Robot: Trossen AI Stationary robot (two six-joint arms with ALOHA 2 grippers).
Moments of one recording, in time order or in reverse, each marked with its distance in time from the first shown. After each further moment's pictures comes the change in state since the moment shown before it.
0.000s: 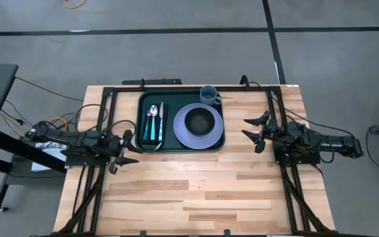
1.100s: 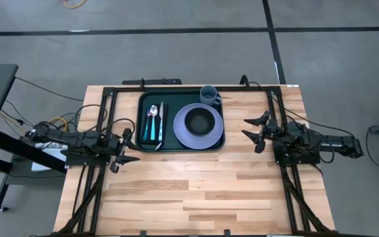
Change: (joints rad) left arm -0.002 -0.017 -0.022 0.046 -0.052 0.024; right arm 0.000 0.000 0.000 0.000 0.000 0.000
